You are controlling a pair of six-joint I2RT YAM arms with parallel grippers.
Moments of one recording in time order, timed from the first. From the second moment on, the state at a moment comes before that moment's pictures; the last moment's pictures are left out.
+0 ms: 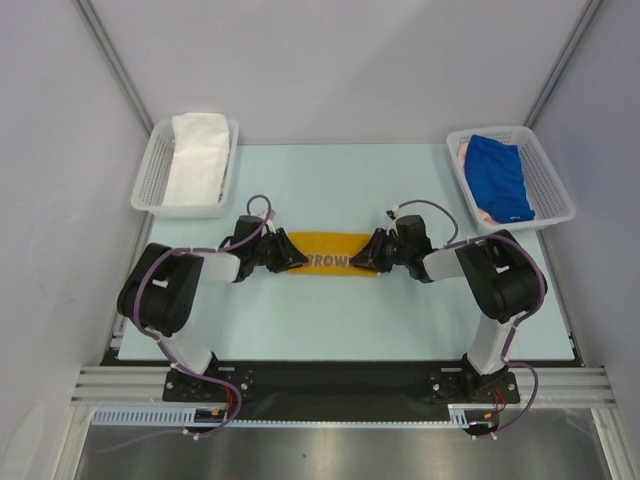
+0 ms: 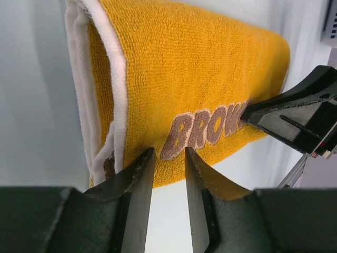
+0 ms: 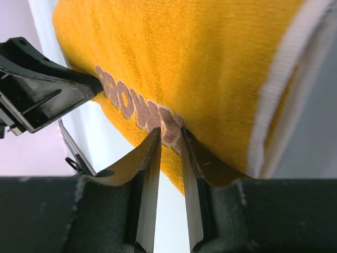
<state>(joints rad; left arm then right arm) -0.32 1.69 0.67 0.27 0.43 -0.74 0.43 1.82 0.74 0.44 -0.46 0.84</state>
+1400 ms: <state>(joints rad) -0.32 1.84 0.90 0.21 0.37 -0.78 0.50 2.06 1.11 0.32 -0.43 0.87</state>
